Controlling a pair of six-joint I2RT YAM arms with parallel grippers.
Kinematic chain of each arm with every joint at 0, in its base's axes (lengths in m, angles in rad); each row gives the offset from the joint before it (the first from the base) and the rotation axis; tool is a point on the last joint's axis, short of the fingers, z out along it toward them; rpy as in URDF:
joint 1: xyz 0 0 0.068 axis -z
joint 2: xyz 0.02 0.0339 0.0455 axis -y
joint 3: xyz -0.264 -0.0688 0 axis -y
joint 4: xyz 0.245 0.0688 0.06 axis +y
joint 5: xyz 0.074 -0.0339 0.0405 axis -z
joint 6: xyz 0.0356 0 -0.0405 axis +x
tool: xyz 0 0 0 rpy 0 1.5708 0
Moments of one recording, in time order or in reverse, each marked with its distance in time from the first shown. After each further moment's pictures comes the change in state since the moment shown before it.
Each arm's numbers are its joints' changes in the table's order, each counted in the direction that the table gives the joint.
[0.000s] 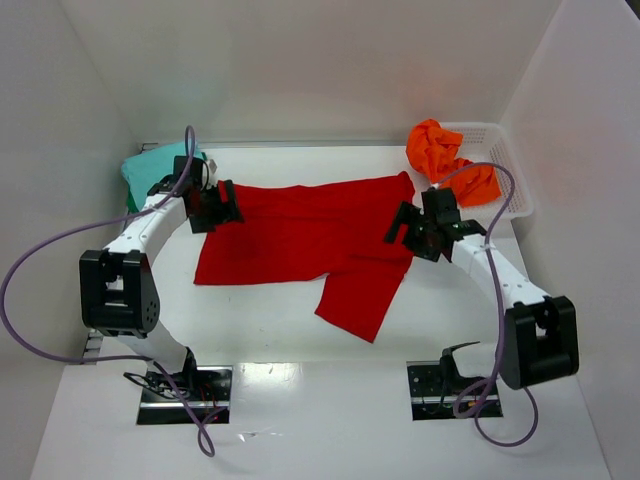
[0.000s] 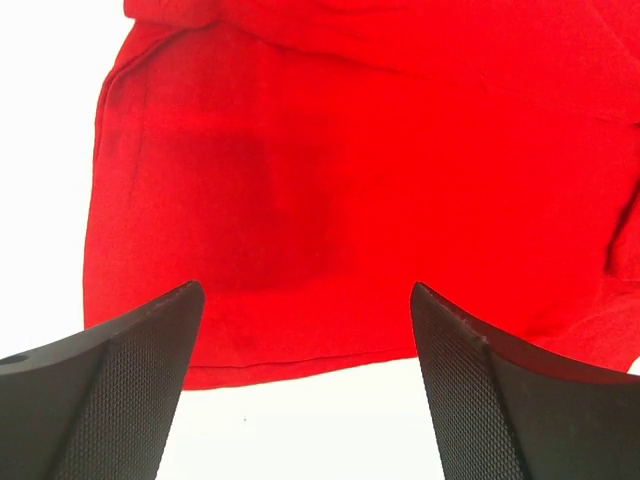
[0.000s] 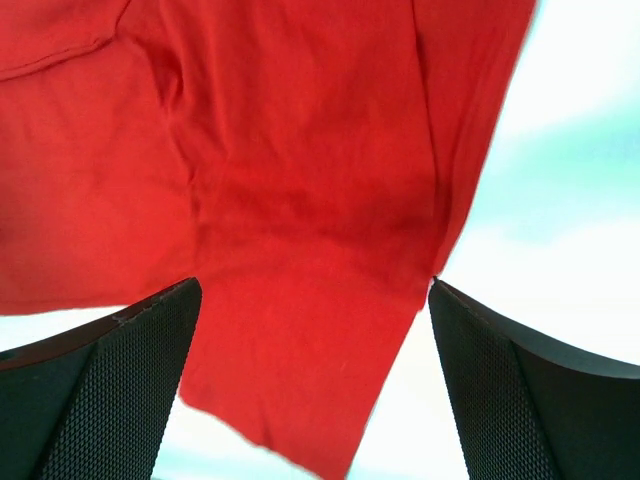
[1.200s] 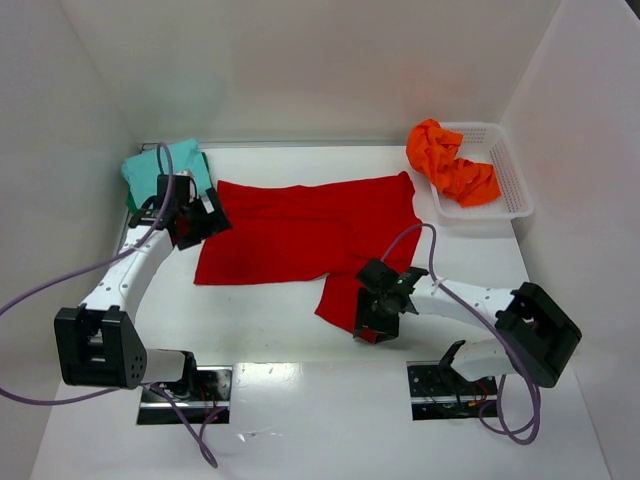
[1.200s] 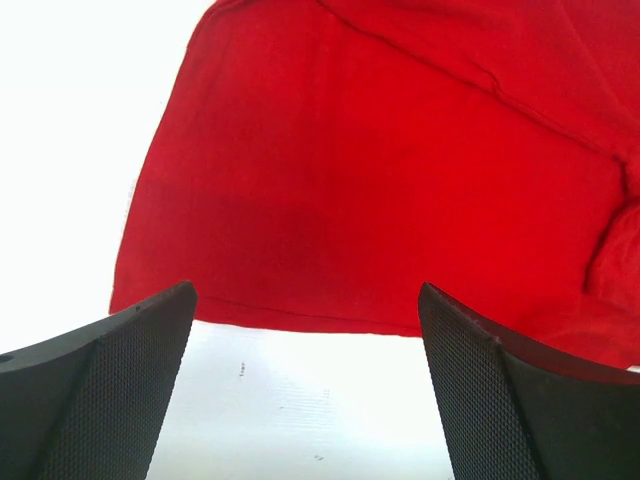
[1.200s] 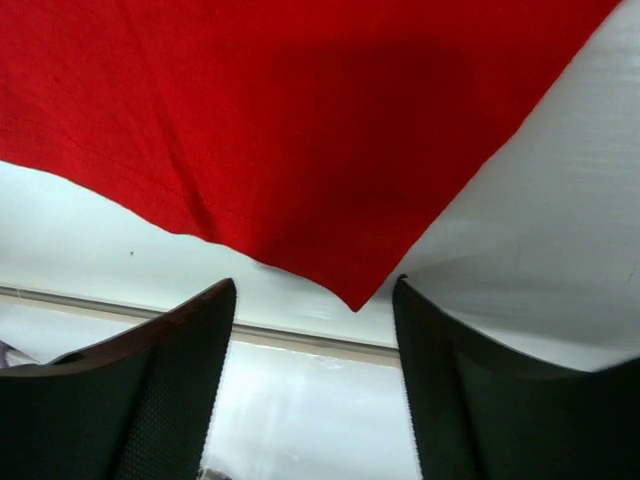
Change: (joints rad) left arm 0.000 0.307 -0.188 -0.002 -0.129 -0.134; right arm -0.613 0.020 -0.290 0.138 -0.042 0.435
